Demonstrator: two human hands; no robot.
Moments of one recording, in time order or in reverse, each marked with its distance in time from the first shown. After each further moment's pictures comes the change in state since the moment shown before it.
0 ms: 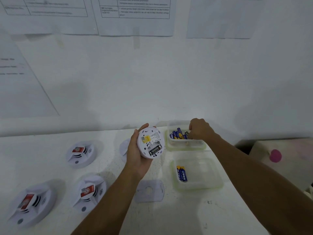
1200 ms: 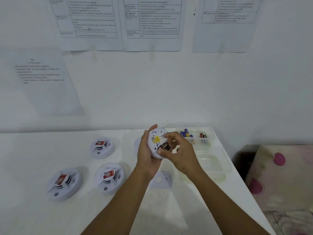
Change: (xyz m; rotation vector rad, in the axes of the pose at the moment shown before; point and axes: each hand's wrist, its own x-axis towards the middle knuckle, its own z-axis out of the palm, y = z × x) left_hand -0.063 0.007 0.018 0.018 -0.061 0.056; right_hand -0.182 -0.091 0.035 0.907 0.210 -0.374
